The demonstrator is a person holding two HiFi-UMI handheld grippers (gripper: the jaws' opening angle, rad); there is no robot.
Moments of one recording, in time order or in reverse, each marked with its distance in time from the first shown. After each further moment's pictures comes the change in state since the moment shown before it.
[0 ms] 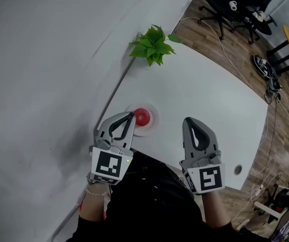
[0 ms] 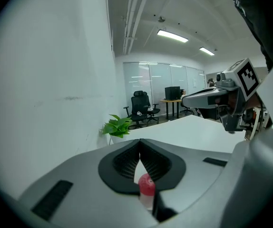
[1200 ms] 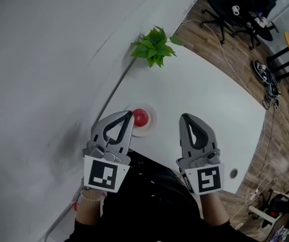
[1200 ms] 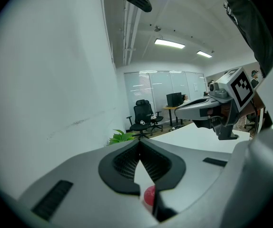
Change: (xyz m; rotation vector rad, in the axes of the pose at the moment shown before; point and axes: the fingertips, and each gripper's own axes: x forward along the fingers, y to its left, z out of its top) left arm -0.023 0.008 0.048 -0.021 -0.080 0.077; right arm 0.012 0.005 0.031 -0.040 -0.067 0.050
